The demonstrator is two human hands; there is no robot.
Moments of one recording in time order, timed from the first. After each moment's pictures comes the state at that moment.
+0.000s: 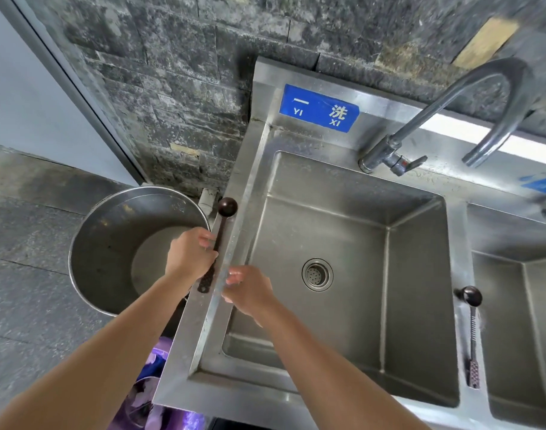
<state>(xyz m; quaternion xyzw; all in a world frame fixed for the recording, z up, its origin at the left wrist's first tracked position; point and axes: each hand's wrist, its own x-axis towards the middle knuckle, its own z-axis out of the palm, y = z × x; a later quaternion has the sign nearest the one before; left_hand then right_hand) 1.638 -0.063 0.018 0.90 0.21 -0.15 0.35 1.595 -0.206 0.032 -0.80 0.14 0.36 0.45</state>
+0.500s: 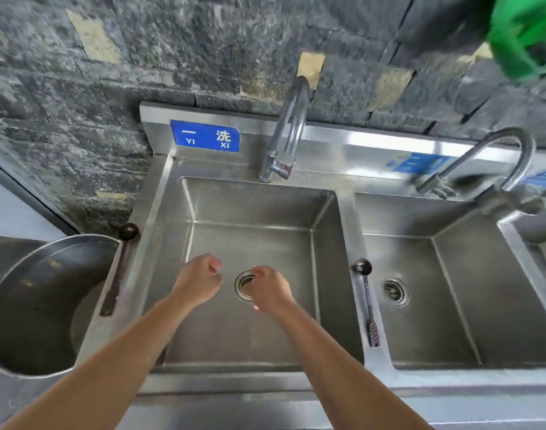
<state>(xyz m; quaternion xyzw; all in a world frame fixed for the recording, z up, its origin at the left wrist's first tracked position) 1.604 -0.266 0.050 0.92 0.06 -0.18 0.35 1.561 -0.426 0.088 -0.83 0.23 0.24 0.45</state>
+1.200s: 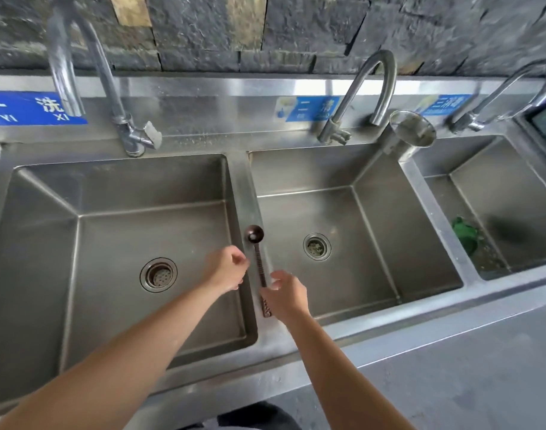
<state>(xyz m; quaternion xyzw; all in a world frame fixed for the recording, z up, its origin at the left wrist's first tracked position) 1.556 -0.577 0.016 0.85 0.02 -0.30 0.44 1.459 -0.688 0.047 -0.81 0.38 0.17 0.41</state>
